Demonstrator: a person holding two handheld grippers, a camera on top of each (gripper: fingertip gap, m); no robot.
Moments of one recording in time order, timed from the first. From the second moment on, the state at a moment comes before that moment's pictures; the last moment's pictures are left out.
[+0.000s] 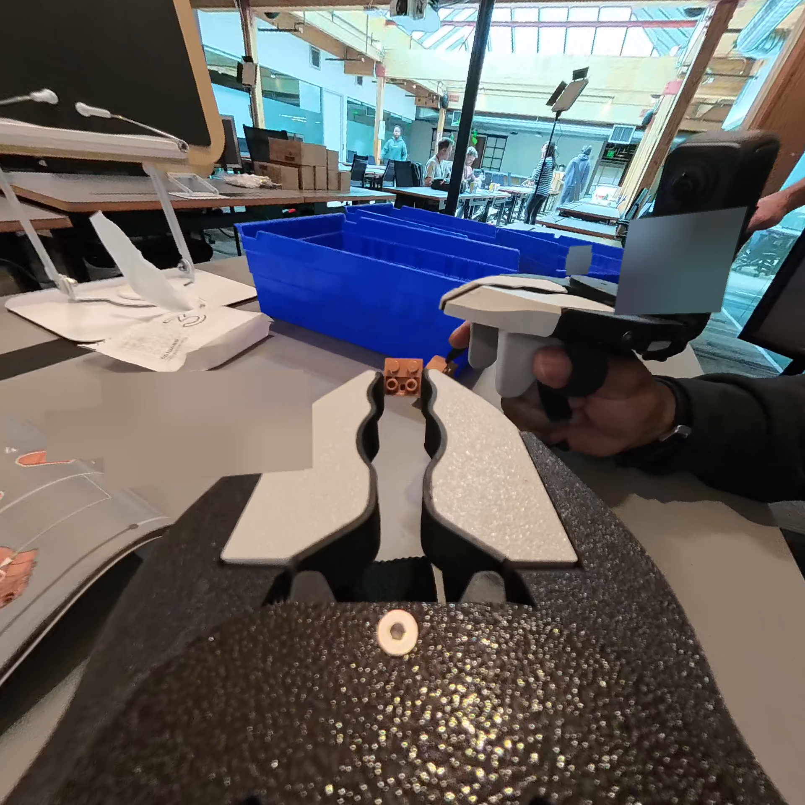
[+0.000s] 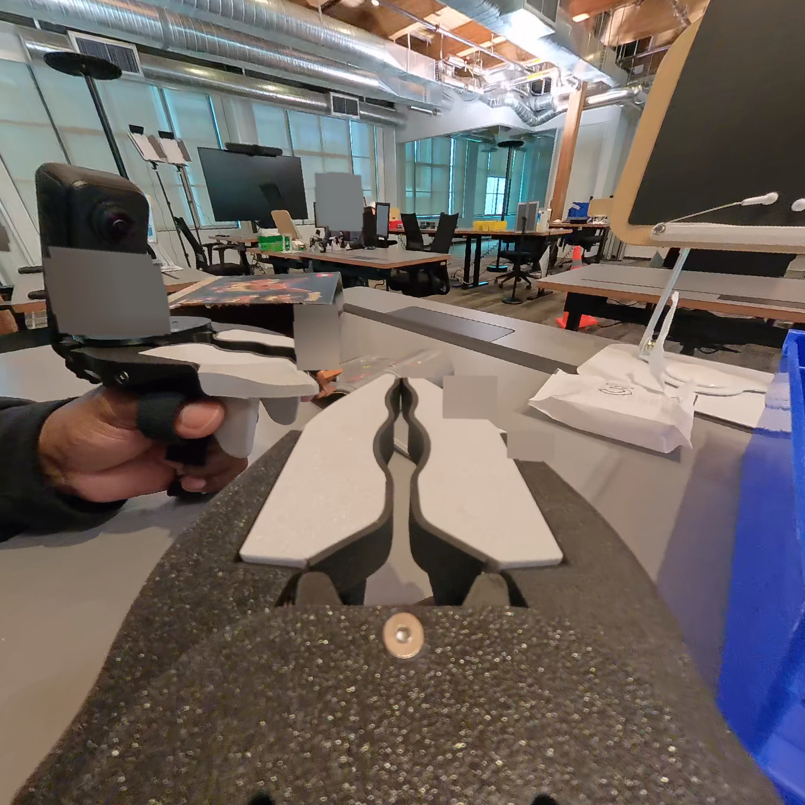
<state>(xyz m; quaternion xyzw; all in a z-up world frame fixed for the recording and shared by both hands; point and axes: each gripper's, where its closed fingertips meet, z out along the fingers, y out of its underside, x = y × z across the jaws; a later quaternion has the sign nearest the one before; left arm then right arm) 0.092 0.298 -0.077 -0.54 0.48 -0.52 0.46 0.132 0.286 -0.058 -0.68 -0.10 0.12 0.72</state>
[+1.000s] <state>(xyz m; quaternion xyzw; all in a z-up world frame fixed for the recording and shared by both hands) 0.089 0.300 -0.074 -0.53 0.48 -0.51 0.47 0.147 0.274 -0.032 -0.63 -0.08 0.09 0.77</state>
